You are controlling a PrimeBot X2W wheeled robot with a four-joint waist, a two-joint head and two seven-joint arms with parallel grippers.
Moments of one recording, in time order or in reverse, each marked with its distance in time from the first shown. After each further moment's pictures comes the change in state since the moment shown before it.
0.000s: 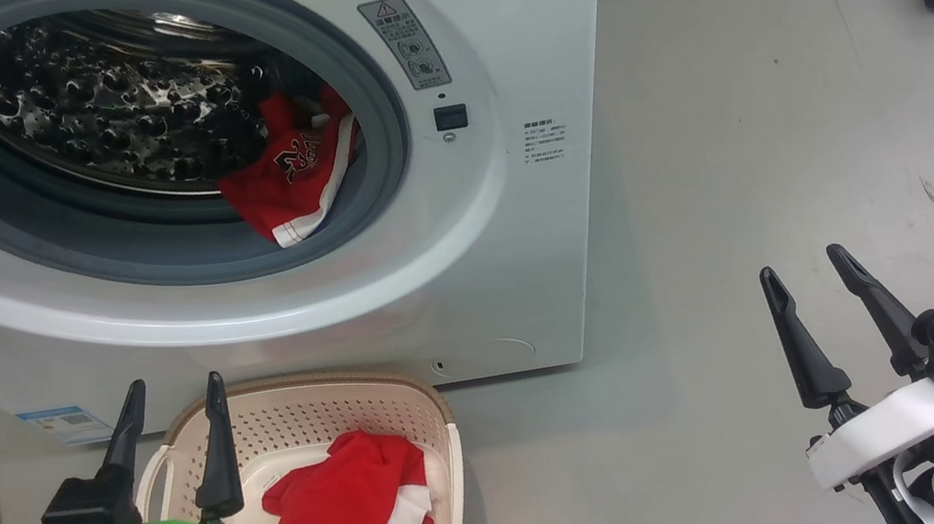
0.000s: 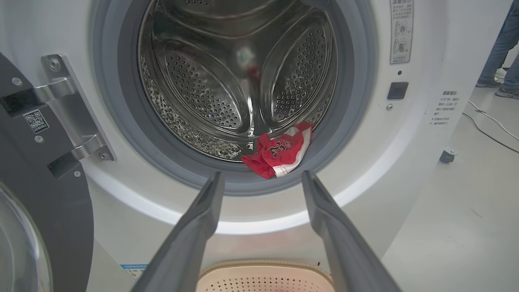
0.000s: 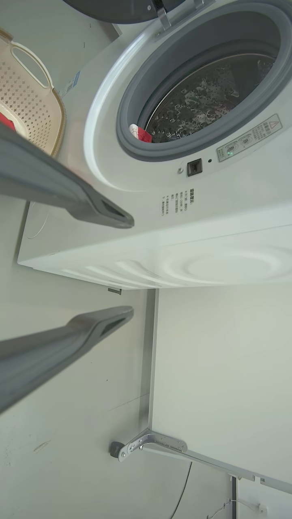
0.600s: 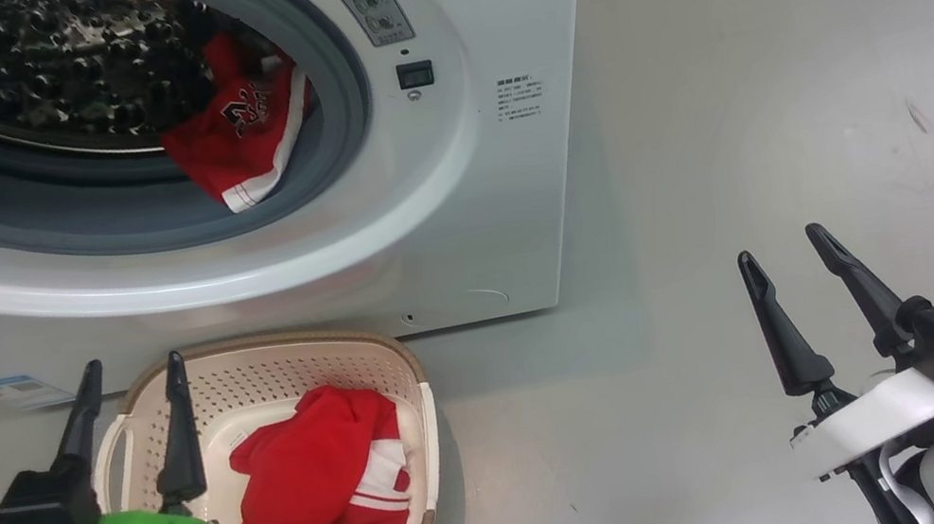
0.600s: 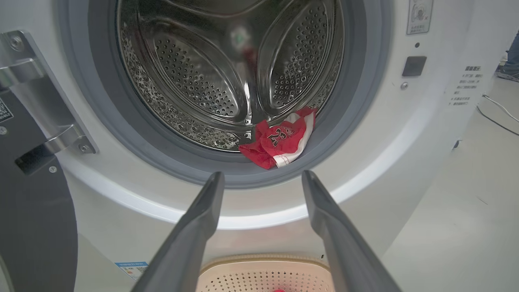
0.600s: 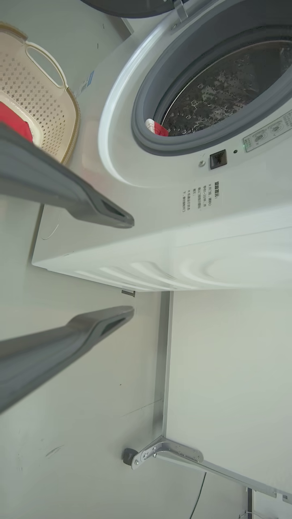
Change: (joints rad) left arm -0.007 0.022 0.028 -0.051 0.000 0.000 0.000; right arm -0.011 -0.003 0.029 -0.062 -0.017 0.000 0.018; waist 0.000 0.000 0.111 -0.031
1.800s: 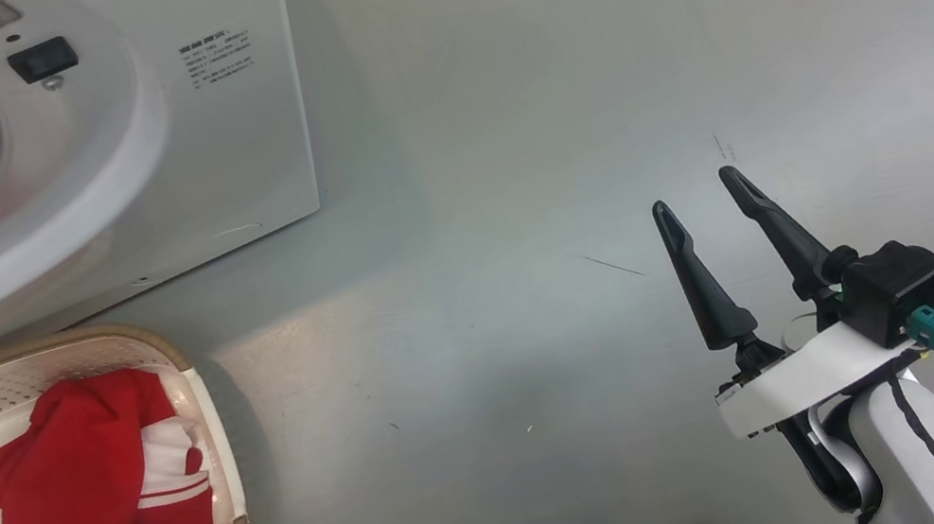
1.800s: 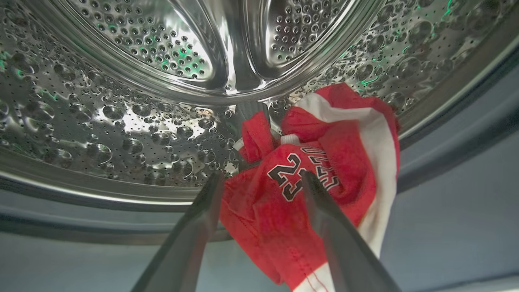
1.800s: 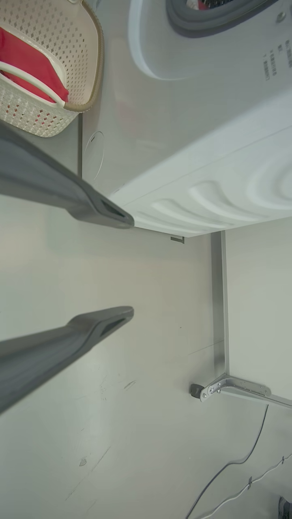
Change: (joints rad) left arm -0.492 0.267 0.184 0.136 -0.122 0.016 0.421; right arm -0.132 0.046 0.093 0.010 -0.005 0.003 -0.009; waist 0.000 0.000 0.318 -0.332
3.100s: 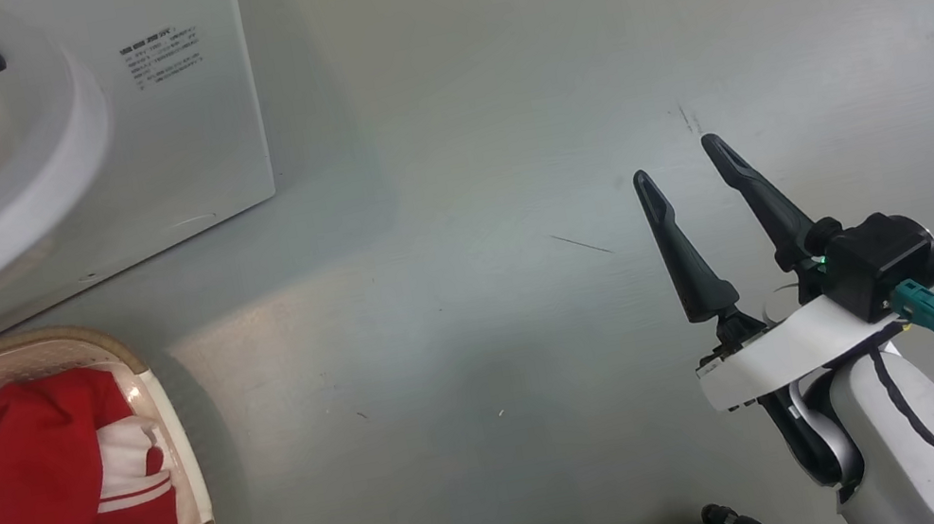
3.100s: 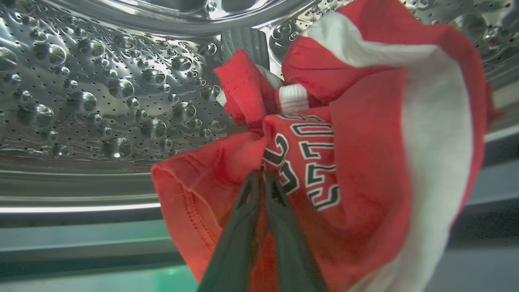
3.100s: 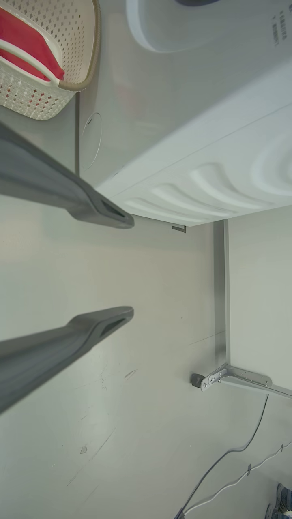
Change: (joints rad) left arm -0.230 0.064 -0.128 0.227 -0.002 -0.010 0.227; right arm -0.067 0.011 0.019 0.021 -0.001 -0.013 -0.009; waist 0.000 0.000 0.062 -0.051
